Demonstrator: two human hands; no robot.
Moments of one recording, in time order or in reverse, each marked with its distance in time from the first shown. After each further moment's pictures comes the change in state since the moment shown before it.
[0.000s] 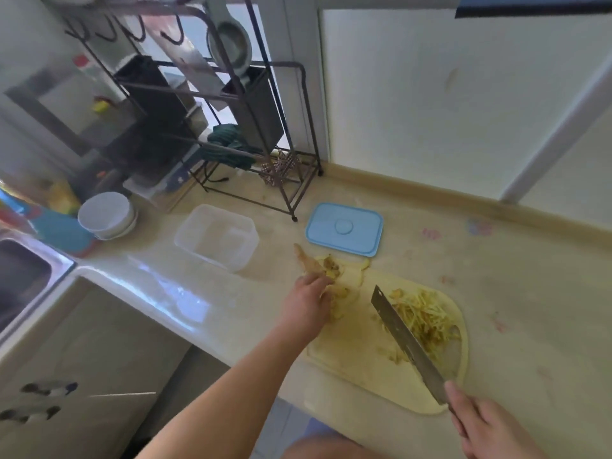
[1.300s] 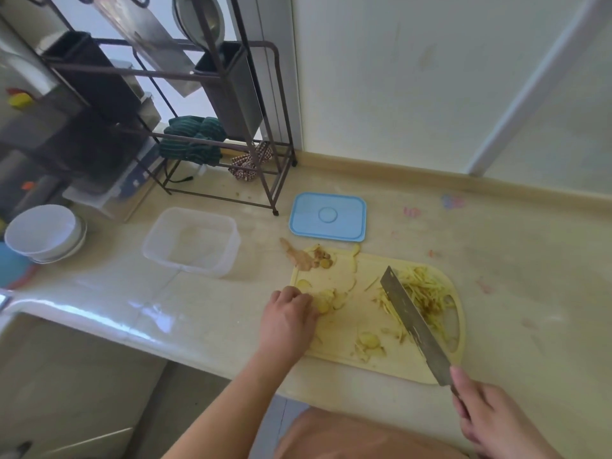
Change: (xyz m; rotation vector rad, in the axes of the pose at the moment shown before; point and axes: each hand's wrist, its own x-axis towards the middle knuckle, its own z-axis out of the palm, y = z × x) left_hand -0.027 -0.052 -0.009 0.133 -0.002 0.154; right_hand -0.028 -0.001 0.048 0.170 0.110 0.152
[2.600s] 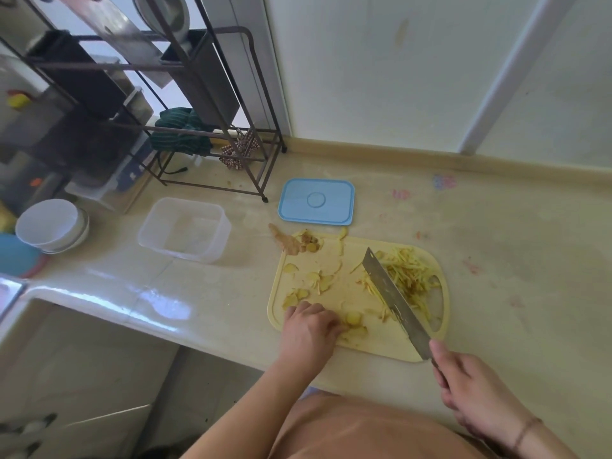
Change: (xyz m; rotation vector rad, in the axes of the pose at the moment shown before) left_hand -0.042 0.058 0.027 0.029 -0.144 0.047; right_hand 0.005 0.001 -0.019 0.094 -0.155 -0.051
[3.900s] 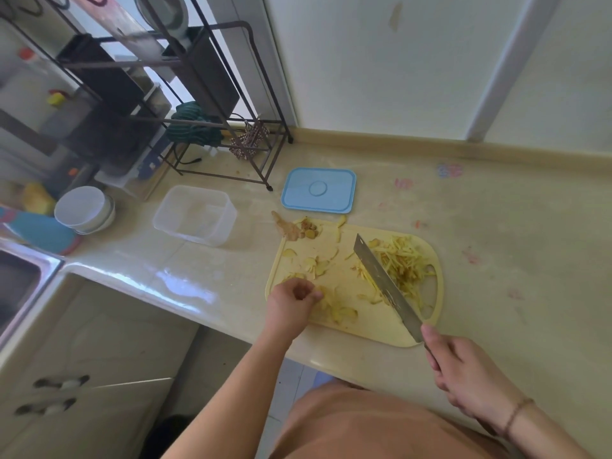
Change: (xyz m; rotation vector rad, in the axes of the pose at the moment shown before) left_hand 0.010 0.023 -0.035 -0.568 0.010 -0.692; right_hand -0.004 -0.003 -0.025 -0.096 -0.082 -0.086
